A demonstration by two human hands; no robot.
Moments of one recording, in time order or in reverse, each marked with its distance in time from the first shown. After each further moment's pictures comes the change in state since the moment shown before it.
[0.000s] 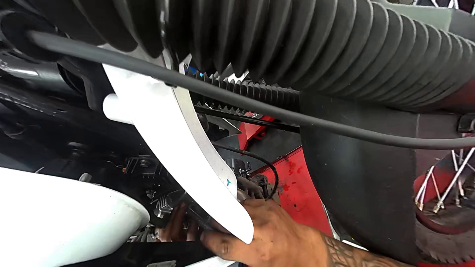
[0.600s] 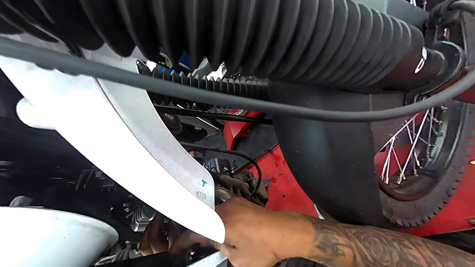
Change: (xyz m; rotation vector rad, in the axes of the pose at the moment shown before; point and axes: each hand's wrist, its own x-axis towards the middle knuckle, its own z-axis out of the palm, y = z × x) left_hand 0.029 0.072 -0.027 -0.099 0.159 -0.242; right_hand 0.024 -0.002 -0.022 0.485 -0.395 0.354
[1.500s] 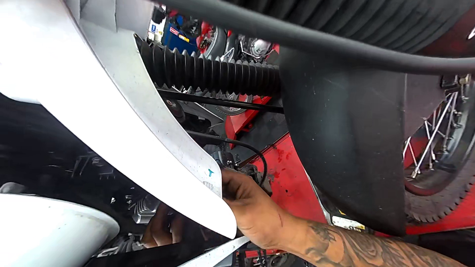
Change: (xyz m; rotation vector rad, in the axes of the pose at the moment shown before) left_hand 0.017 0.024 0.013 -0.040 0.239 -0.235; right_hand 0.011 0.010 0.032 1.161 0.550 0.194
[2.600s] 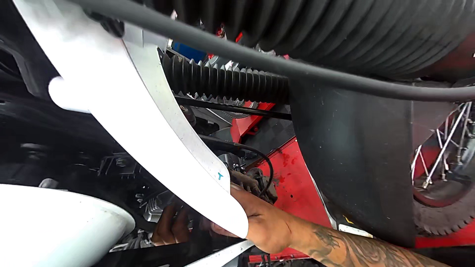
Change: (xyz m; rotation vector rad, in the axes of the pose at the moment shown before) left_hand -0.005 -0.054 0.009 0.046 -0.063 0.262; right_hand 0.000 0.003 -0.018 -0.356 -0.338 -0.123
